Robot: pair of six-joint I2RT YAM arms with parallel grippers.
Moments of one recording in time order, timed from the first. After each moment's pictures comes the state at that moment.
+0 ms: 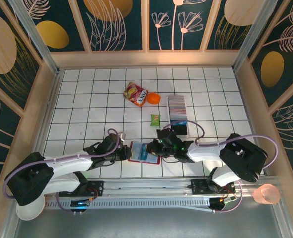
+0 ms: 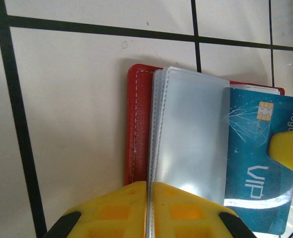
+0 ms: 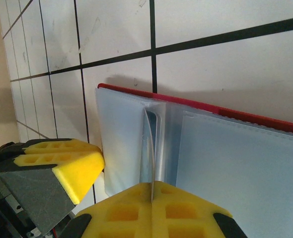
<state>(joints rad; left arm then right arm) -0.82 1.19 0.29 0.06 0.16 -0.89 0.98 1.46 0.46 0.28 -0.21 1.16</state>
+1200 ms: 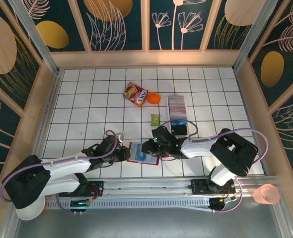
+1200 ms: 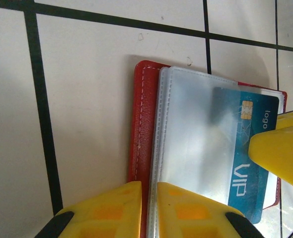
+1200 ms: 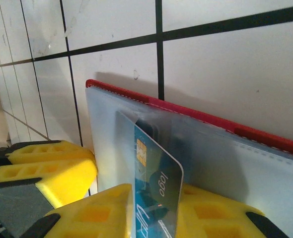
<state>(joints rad) -0.82 1.15 0.26 0.05 0.15 -0.92 0.98 1.56 0.56 0.22 -0.27 1.14</state>
